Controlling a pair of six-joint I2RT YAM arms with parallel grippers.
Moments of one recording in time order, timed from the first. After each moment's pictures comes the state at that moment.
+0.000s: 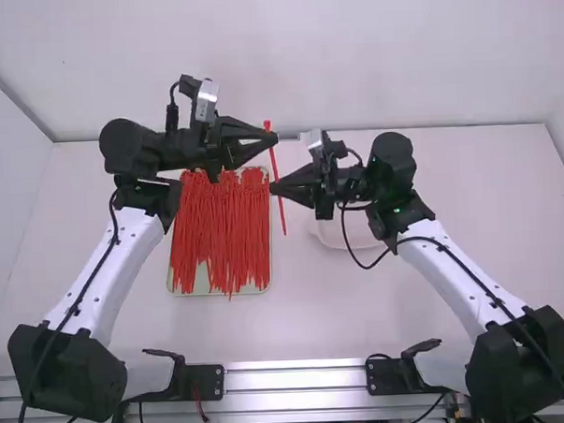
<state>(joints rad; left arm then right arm) -0.15 1.39 1.21 0.73 1.32 -0.76 0.37 1.37 0.98 0.40 -1.22 0.25</state>
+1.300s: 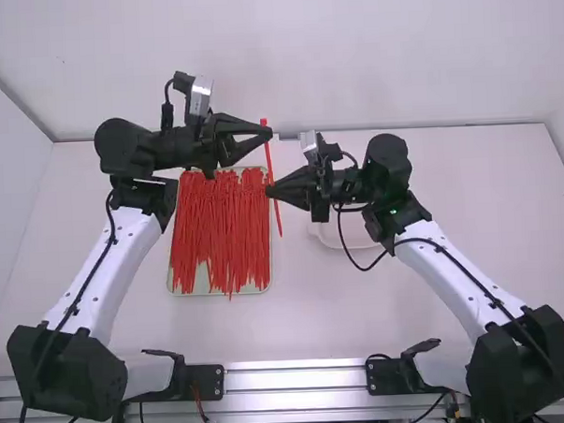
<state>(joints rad) -0.13 1.39 1.21 0.73 1.30 -0.82 0.40 1.37 0.98 0.40 -1.21 0.23</state>
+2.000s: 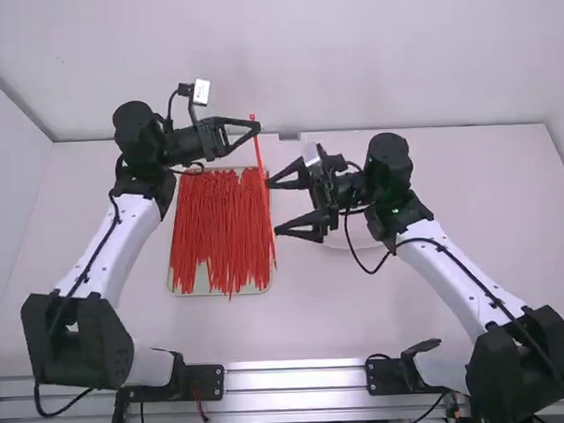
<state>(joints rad) -0.04 1.51 1.21 0.40 1.20 -0.89 0.38 1.37 0.98 0.36 -1.40 0.12</state>
